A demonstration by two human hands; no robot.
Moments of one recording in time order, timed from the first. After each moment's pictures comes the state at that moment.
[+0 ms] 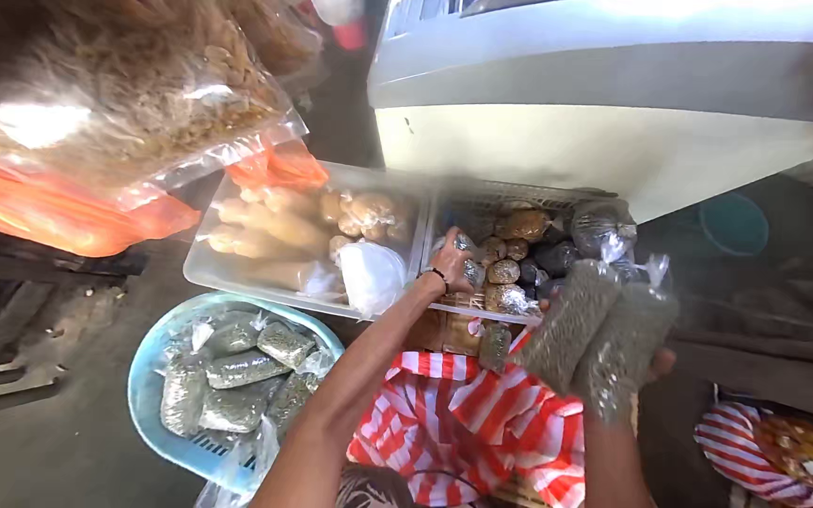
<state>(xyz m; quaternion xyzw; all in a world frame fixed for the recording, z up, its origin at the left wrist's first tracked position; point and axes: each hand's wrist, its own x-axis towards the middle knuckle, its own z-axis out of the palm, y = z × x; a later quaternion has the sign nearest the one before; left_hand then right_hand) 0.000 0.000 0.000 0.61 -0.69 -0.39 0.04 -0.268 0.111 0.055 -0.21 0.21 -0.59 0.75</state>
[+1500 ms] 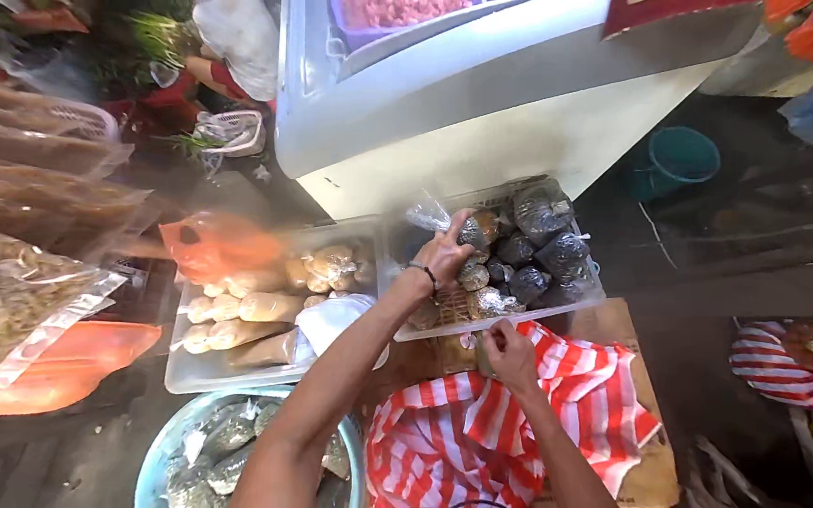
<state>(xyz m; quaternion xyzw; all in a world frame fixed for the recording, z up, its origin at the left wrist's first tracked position) -0.048 -0.052 0.077 0.41 -0.88 -0.22 0.02 -0.208 0.141 -0.012 -0.60 0.69 -0.31 0.25</state>
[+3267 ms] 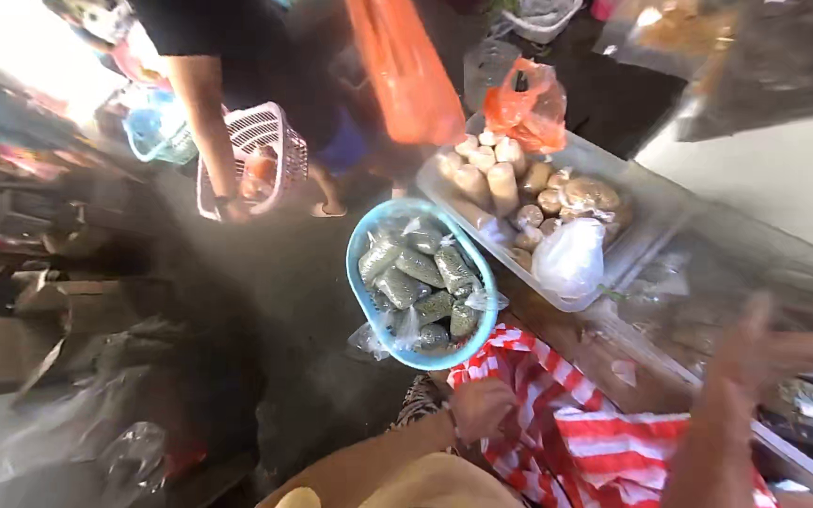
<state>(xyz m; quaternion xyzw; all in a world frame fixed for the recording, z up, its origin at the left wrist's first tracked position) 0.055 0.380 0.037 0.67 -0.56 -0.35 0.33 -0.100 0.050 0.075 -0.67 0.58 -0.40 0.22</state>
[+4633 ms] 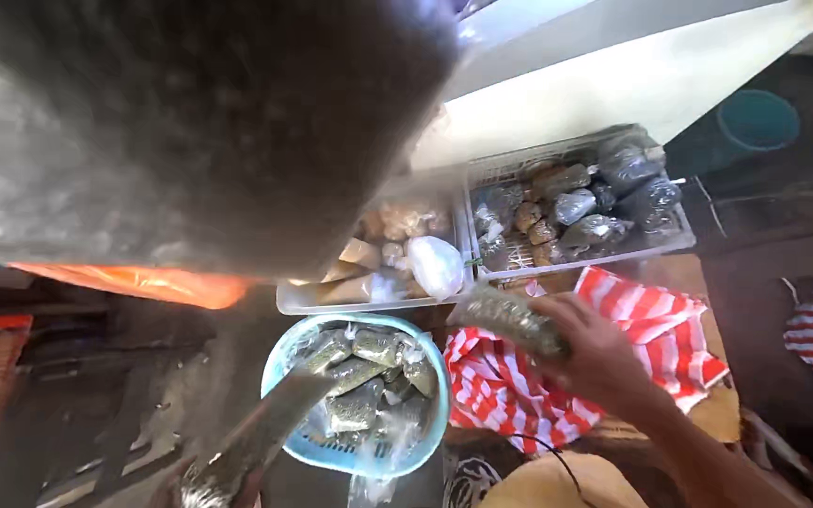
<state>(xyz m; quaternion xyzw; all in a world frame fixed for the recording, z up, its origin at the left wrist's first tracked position) 0.323 0.383 0.192 0.71 -0.50 -0.12 0.47 -0.107 0.197 0.173 -0.79 0.51 -0.28 0.19</state>
